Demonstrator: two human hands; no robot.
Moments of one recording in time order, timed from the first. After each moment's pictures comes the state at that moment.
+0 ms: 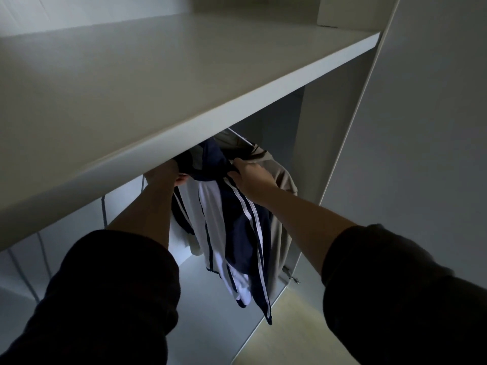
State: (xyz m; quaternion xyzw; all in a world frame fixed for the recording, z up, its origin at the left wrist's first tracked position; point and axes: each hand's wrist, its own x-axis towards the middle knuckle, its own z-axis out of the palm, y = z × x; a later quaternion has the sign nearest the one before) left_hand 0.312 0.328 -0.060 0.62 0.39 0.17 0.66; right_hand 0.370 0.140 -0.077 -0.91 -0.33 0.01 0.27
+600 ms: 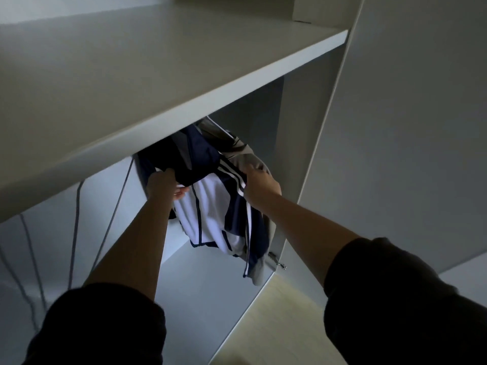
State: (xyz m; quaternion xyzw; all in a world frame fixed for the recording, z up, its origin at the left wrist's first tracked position) left_hand 0.286 0.292 -0.080 0.59 0.42 0.10 0.69; right_hand 0.342 0.085 -0.084 -0.96 -0.20 0.04 0.20
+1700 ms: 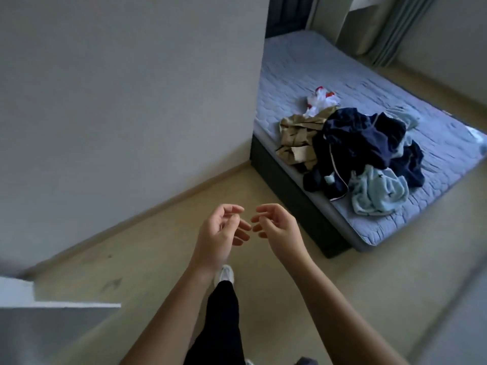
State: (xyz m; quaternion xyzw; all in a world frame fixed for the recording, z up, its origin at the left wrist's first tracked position) left_hand 0.008 -0.671 -0.160 0.67 -0.29 -0.39 0.56; right_hand -0.107 -0.762 -0.169 -0.64 0.45 -0.24 0.58
